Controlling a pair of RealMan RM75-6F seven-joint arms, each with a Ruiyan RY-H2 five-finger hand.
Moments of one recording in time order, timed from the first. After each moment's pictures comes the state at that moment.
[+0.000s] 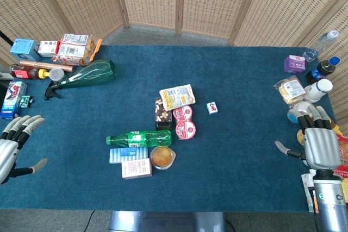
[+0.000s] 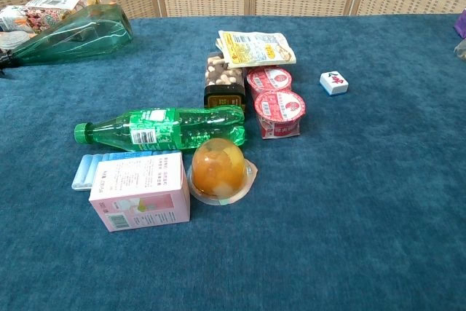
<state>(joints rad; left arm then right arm) -0.15 -0.79 0.01 -1.92 1.63 1.42 -0.20 0.20 -1.05 0.17 -1.88 -1.33 1.46 -0.29</state>
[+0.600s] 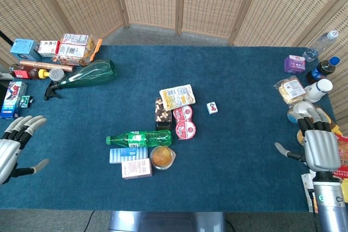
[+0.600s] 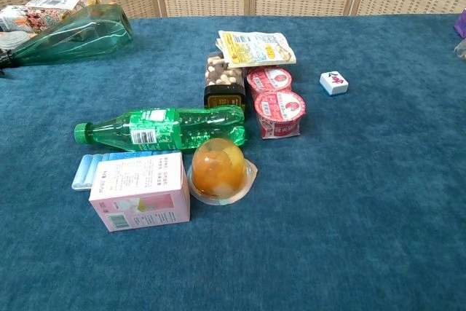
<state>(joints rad) -0.16 -0.78 0.01 -1.93 1.63 1.41 -0.19 0.19 -1.06 0.17 -1.88 -1.33 1.47 -0.28</state>
